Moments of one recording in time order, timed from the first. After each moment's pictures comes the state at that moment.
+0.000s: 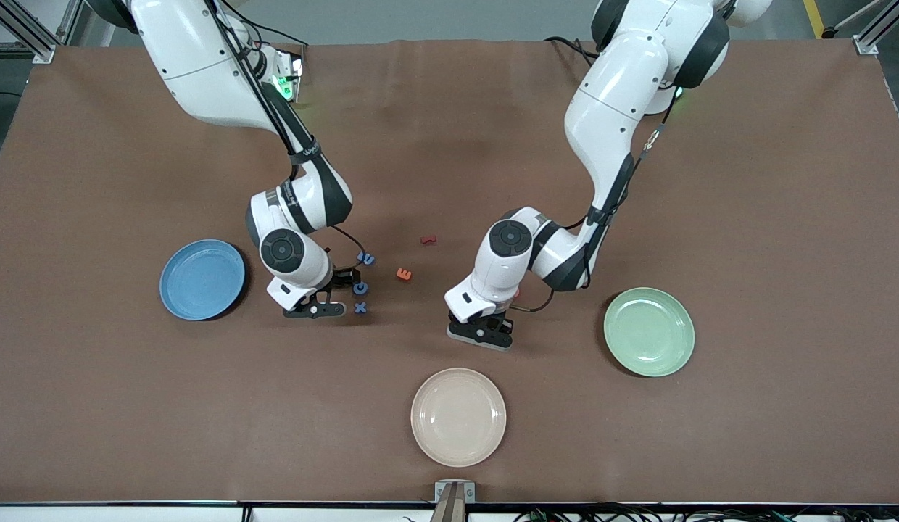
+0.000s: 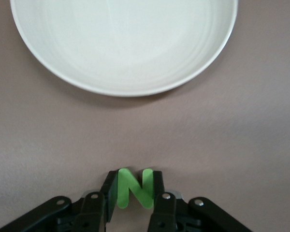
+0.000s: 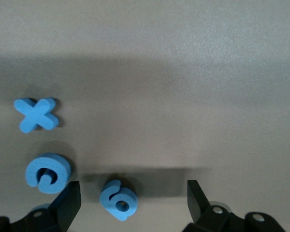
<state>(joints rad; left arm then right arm) -0.64 0.97 -0.01 -1.32 0.10 2.64 -0.47 0.45 0.60 -0.04 -1.89 0.05 2.35 0.33</state>
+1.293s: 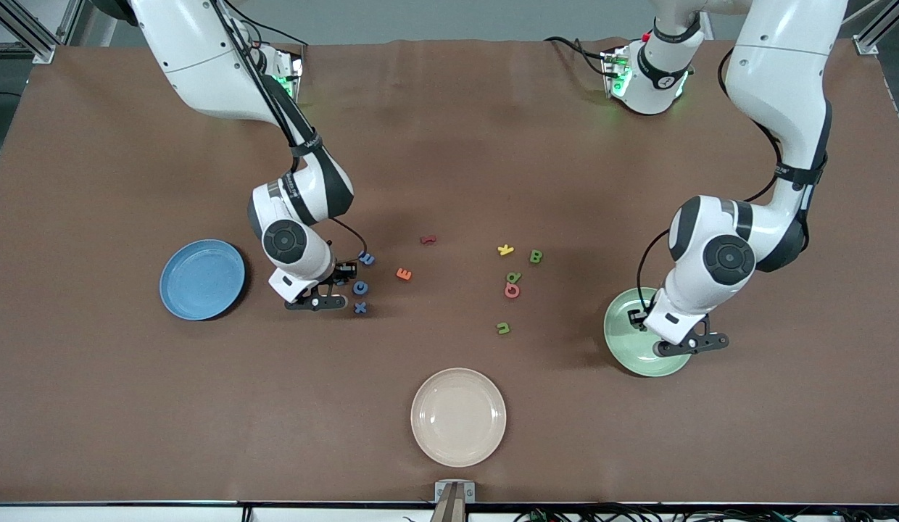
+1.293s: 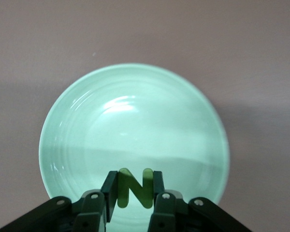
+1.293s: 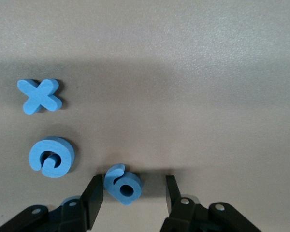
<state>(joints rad) -0.17 0.54 -0.01 -1.85 0.10 2.44 -0.39 0.47 0.57 -0.04 -1.94 0.06 2.36 0.35</state>
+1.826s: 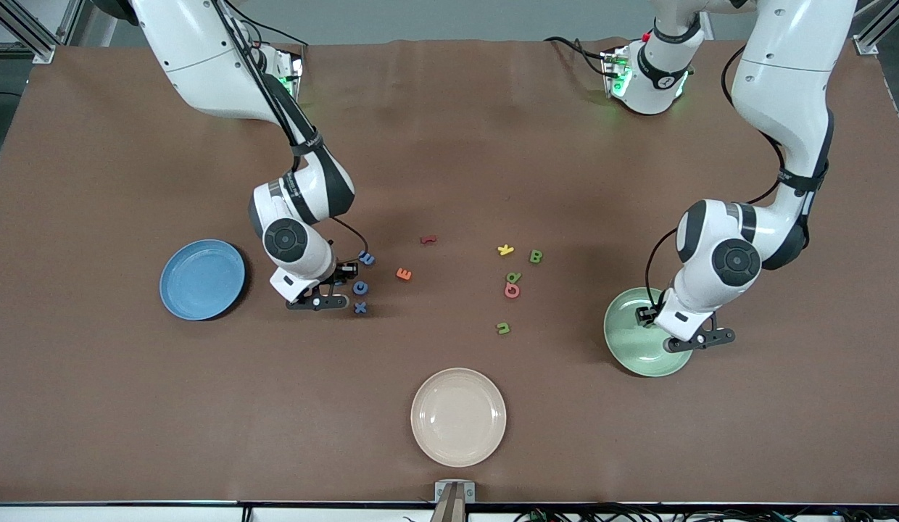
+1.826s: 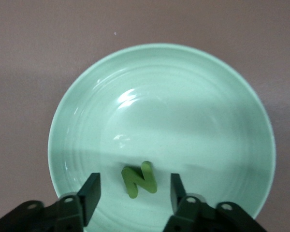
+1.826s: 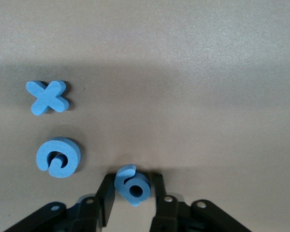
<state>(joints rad) -0.14 0.55 -0.02 -1.88 0.10 2.47 -0.38 0.47 0.57 -0.04 -1.94 0.07 2.37 0.35</state>
